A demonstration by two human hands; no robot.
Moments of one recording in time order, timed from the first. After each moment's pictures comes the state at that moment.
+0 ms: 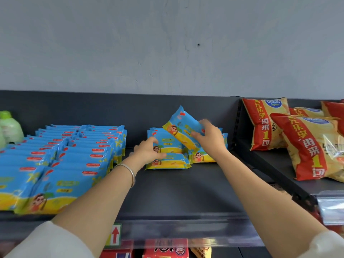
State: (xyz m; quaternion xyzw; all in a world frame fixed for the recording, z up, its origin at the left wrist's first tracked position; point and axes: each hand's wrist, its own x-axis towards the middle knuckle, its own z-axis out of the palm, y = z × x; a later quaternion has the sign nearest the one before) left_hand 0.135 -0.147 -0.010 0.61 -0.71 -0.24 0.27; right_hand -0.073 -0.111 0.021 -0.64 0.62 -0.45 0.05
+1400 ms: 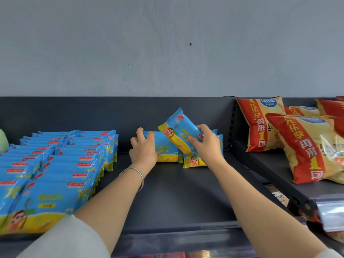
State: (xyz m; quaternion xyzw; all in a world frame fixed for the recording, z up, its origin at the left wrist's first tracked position) left_hand 0.099 -0.154 -0.010 0.65 -0.70 0.06 0.29; right_hand -0.077 -0.108 0.009 -0.60 0.57 -0.54 0.12
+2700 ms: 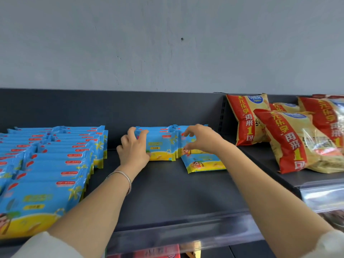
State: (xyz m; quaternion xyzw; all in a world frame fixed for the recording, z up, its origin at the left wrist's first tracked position) left_hand 0.111 -0.146 -0.021 0.62 -0.73 0.08 0.27; right_hand -0.100 -0.108 0.035 -0.72 0.66 -0.18 -0.01
